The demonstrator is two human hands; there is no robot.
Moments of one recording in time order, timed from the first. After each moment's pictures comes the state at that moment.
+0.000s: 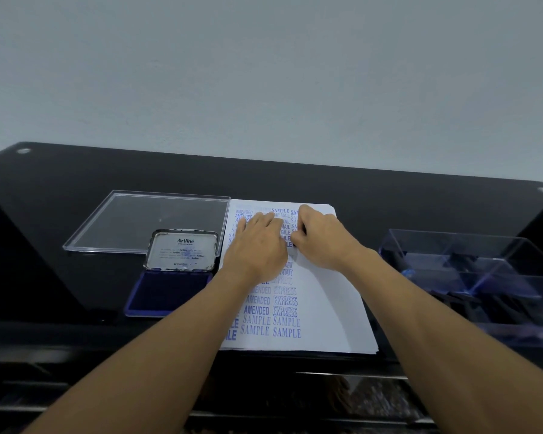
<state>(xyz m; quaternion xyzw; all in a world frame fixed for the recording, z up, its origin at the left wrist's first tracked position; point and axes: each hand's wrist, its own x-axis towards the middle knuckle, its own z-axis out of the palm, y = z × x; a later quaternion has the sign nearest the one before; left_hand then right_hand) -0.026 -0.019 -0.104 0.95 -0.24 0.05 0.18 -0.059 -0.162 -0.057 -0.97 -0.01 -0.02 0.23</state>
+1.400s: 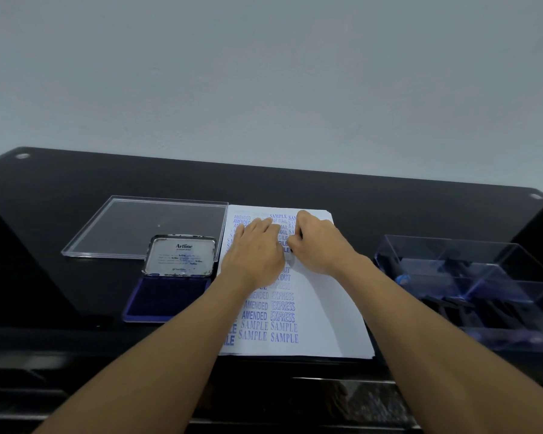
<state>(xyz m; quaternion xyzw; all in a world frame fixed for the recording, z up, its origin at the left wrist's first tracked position) -0.023 -0.018 -0.109 0.95 -0.25 0.07 0.18 -0.058 -0.159 -0.059 -0.98 0.02 -0.04 0.22</state>
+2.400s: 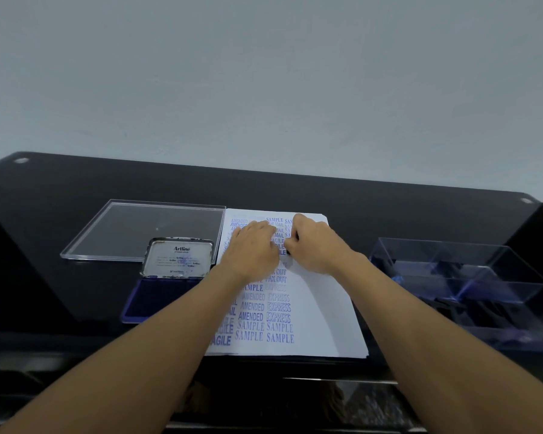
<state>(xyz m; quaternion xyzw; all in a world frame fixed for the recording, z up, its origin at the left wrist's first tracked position) -0.023 -0.017 -0.091 0.95 -0.22 0.00 0.23 -0.058 -0.160 -0.052 -0.98 0.01 0.00 0.20</state>
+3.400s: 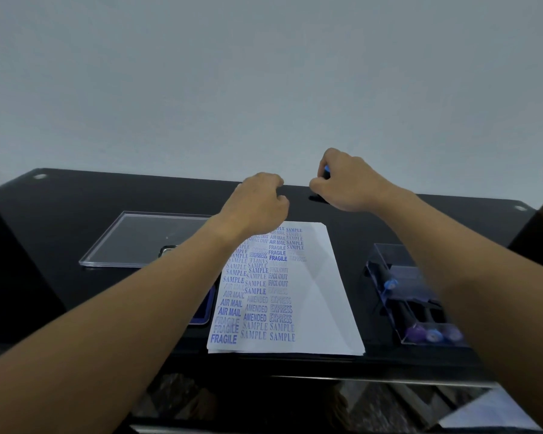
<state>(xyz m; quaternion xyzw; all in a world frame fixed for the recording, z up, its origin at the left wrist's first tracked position) -0.036 -0.009 0.021 0.92 -0.23 0.09 0.29 -0.070 -0.183 0.073 -0.97 -0.01 -0.11 0.21</state>
